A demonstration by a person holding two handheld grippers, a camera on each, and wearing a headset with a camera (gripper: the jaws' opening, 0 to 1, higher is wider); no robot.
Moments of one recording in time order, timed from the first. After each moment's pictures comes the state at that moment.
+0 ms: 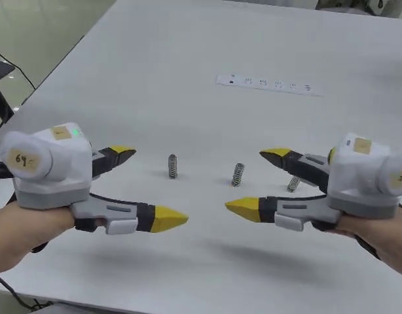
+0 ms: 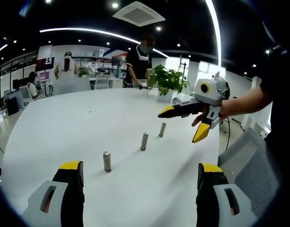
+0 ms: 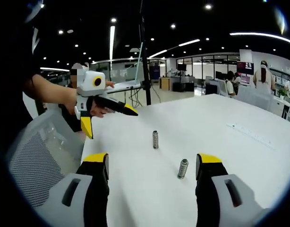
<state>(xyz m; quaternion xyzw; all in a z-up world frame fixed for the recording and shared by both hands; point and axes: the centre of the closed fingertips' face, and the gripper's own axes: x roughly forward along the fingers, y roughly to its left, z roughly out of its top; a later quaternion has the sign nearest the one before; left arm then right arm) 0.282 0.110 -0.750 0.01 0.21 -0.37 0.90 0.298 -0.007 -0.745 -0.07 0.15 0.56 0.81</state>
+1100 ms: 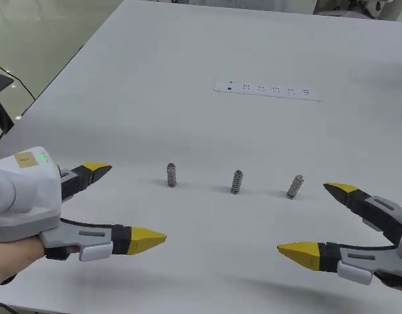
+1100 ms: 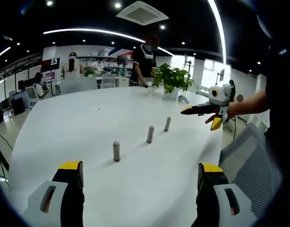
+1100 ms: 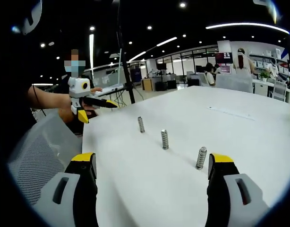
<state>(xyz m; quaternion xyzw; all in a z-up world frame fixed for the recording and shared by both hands) 0.265 0.132 -0.751 0.02 0.21 -0.35 0.91 0.283 -0.085 -0.758 -0.02 0.18 0.49 0.85</state>
